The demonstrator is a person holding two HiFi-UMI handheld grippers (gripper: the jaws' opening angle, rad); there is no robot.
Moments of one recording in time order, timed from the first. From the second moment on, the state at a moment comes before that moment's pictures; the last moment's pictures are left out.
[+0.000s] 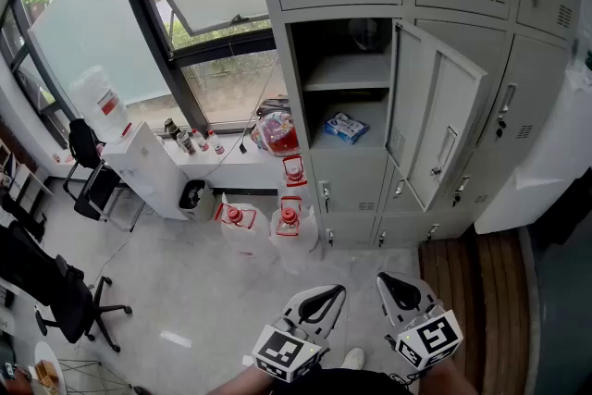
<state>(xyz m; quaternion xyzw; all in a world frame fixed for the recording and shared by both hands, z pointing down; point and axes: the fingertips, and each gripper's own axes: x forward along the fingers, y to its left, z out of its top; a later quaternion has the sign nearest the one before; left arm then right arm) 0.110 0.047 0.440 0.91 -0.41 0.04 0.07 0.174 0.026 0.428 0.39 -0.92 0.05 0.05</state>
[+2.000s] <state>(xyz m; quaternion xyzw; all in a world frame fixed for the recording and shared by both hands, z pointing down) -0.026 -0.059 0.411 0.94 -0.34 0.01 0.03 0.026 -0.089 0.390 0.46 -0.89 -0.02 0.07</state>
